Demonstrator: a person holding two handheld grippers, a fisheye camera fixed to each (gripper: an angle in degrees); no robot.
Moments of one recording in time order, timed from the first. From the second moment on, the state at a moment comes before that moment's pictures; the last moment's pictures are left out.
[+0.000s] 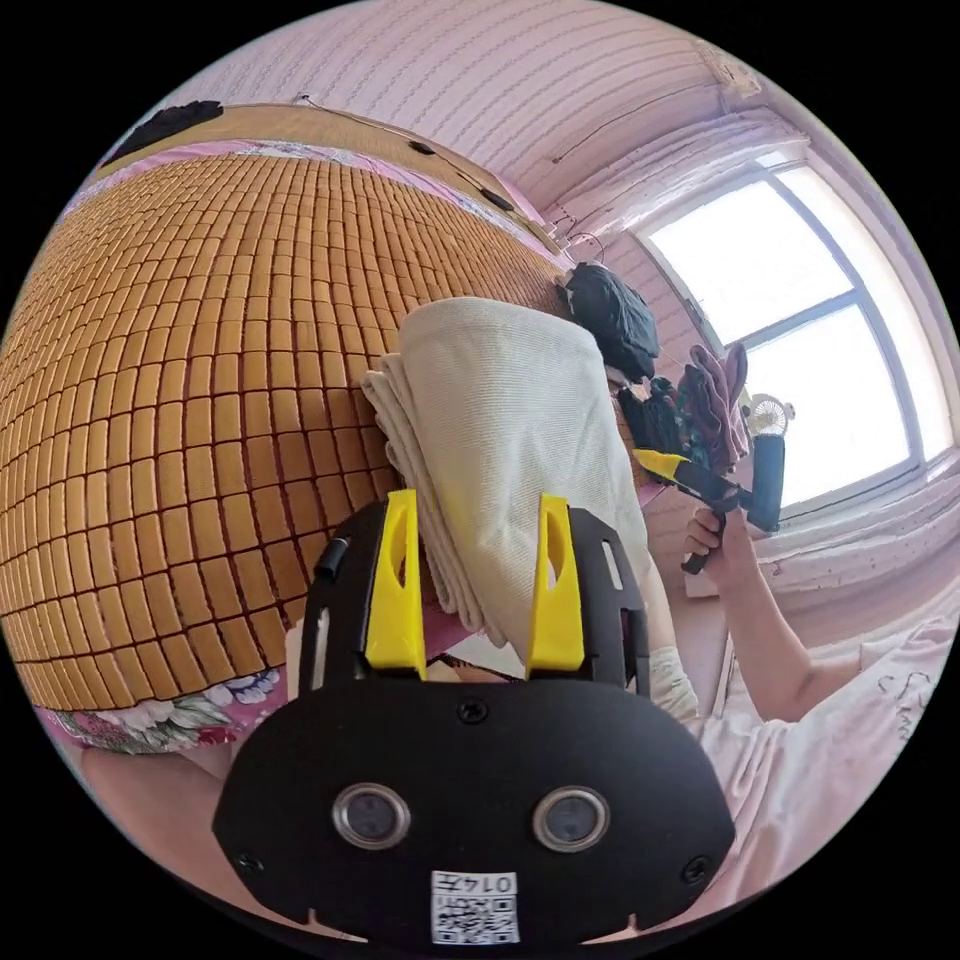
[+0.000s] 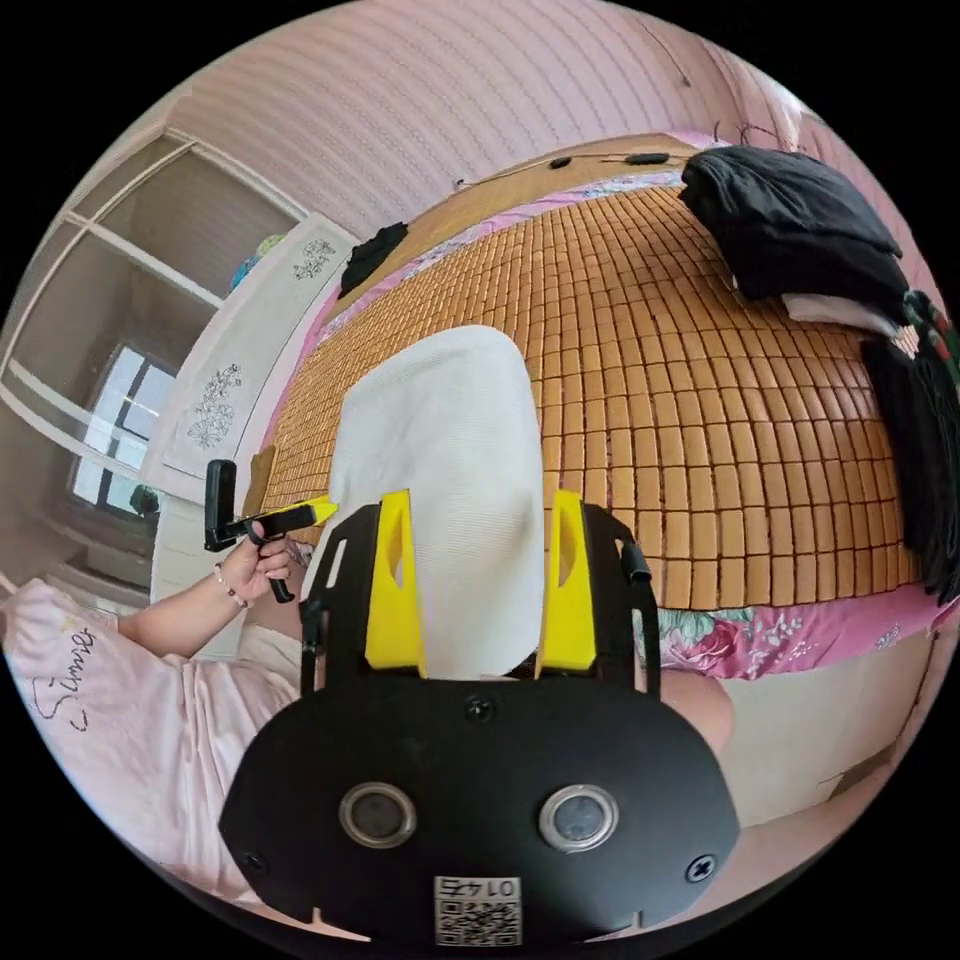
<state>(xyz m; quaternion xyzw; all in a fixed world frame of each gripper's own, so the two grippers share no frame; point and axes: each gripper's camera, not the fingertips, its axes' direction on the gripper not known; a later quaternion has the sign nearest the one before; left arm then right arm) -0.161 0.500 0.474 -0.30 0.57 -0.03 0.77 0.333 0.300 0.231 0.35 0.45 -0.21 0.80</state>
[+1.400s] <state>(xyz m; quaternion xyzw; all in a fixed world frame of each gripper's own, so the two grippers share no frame) -0.767 0.672 0.417 0.02 0.26 -0.54 0.80 -0.096 -0.028 1.041 -0.28 0.49 -0.62 0.55</state>
